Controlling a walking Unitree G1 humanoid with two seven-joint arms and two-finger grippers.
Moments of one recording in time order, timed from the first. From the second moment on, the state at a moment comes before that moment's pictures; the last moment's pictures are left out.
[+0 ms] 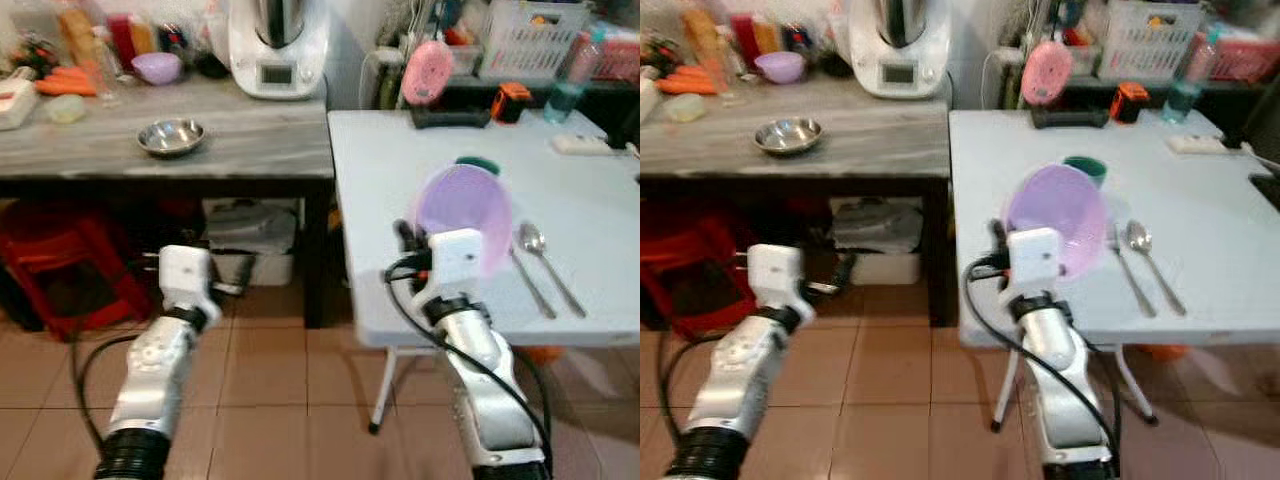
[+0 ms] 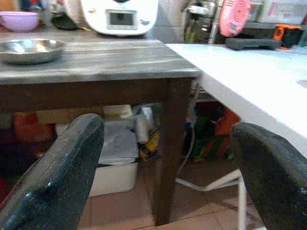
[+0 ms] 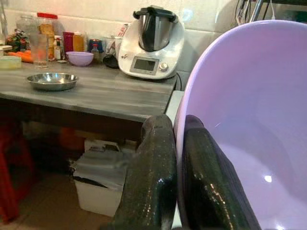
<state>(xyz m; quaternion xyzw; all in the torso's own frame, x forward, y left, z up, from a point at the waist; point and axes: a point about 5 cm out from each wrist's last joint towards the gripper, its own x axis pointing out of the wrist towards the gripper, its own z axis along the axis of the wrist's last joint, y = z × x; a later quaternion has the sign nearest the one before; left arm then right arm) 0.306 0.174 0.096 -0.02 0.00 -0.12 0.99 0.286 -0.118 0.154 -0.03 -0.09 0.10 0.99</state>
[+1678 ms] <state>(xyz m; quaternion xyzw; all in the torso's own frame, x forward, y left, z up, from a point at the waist) 0.309 0.178 0.098 -0.02 -0.01 -0.07 1.00 0.285 -0.130 0.155 -0.05 -0.09 0.10 0.99</state>
